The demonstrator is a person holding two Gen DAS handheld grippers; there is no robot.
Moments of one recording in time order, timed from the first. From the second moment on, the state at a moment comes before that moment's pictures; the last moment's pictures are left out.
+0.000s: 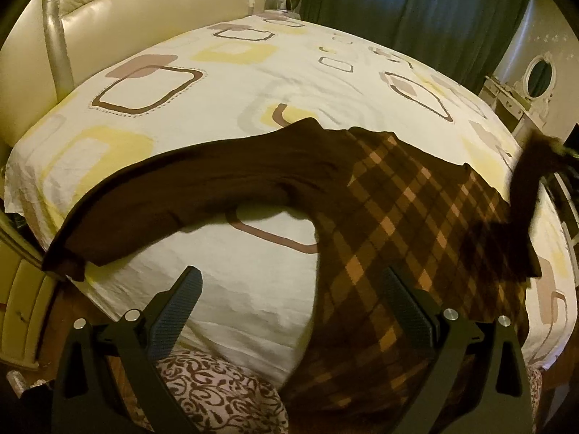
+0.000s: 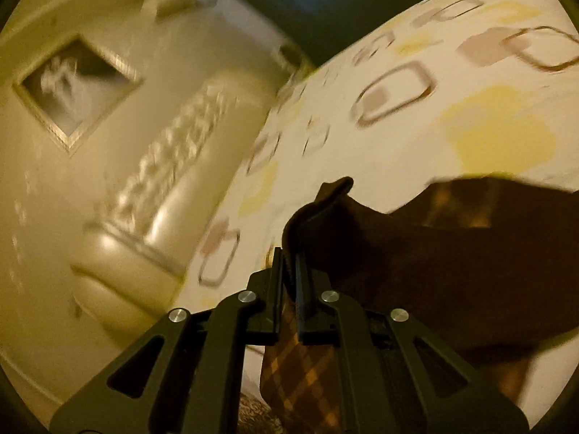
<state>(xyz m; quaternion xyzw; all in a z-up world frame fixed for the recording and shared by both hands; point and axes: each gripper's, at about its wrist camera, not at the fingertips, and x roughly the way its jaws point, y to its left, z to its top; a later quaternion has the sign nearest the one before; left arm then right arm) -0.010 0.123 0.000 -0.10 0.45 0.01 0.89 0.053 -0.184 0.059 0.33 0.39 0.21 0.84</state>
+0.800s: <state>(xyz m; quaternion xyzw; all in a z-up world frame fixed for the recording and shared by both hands) -0.009 0.140 -0.020 -0.14 0.47 0.00 0.87 0.072 0.027 -0.068 0.11 0.56 0.25 0.78</state>
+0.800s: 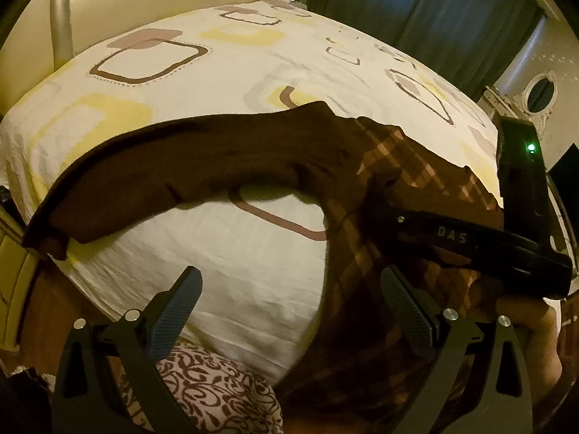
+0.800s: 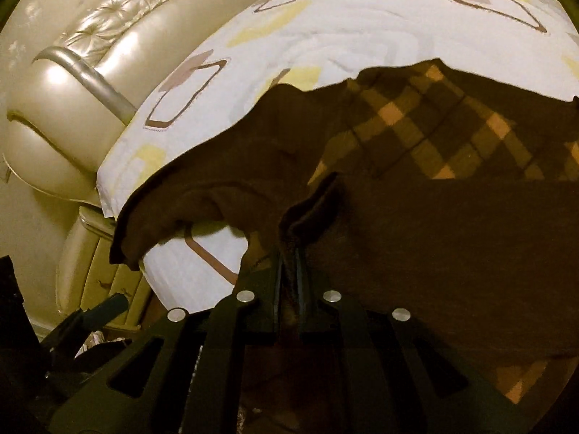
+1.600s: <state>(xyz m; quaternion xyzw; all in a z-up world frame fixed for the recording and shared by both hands) 0.034 0.089 -0.013 -0.10 0.45 -0.04 0.88 0.012 -0.243 -0.019 0.31 0.44 0.11 0.83</state>
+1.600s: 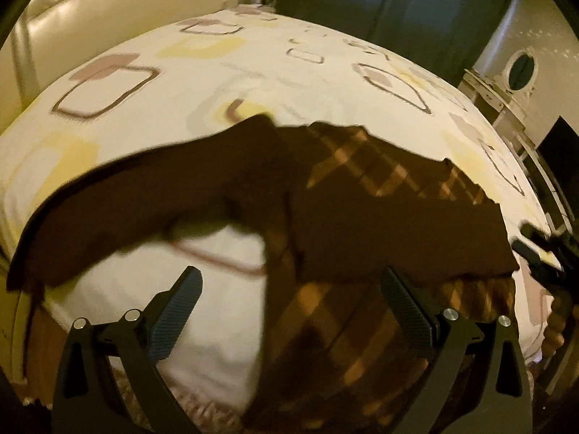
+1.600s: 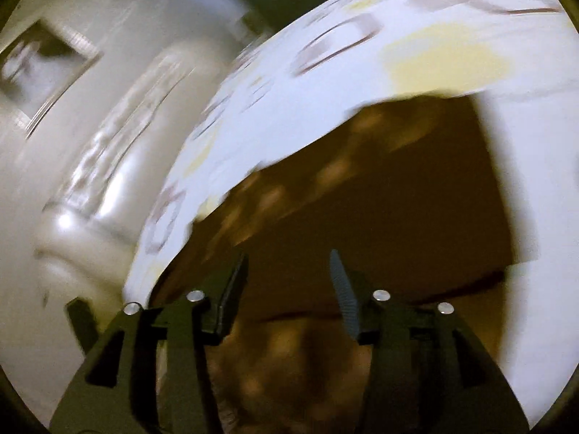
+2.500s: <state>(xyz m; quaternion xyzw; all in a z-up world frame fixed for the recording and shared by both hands) 0.102 0.058 -0.072 -0.07 0.50 -0.02 0.86 -0.012 -0.323 -0.019 0.37 0.38 0.06 0.85</state>
